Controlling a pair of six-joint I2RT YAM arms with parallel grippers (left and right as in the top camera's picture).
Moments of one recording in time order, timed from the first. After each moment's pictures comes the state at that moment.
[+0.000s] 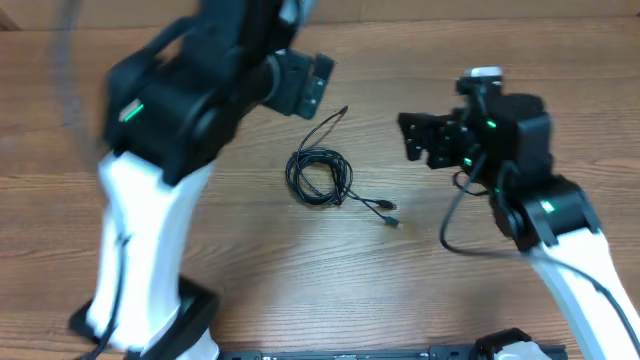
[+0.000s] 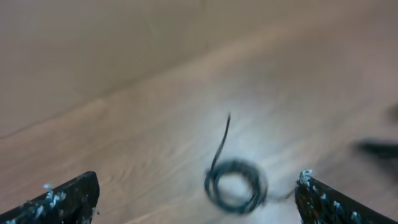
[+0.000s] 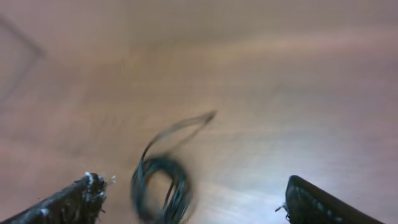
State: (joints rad) left arm -0.50 1.81 2.72 -1.57 -0.16 -0.07; right arm 0.28 1.23 1.13 -0.52 -0.19 0.29
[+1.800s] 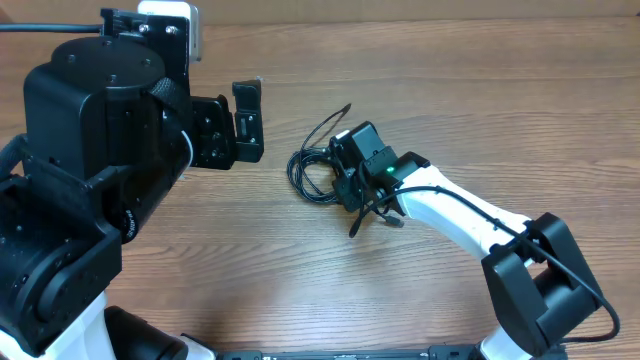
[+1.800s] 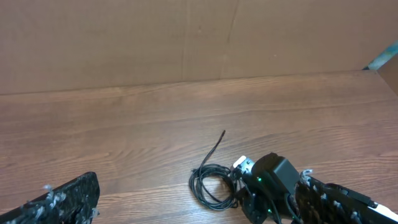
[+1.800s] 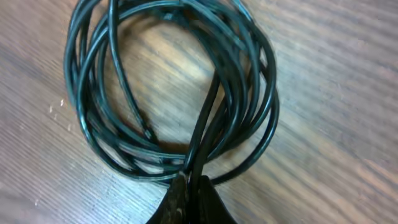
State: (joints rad) left arm -0.50 1.62 2.74 -1.69 -0.23 -0.30; right arm 0.60 1.79 1.14 -0.51 -0.07 0.05
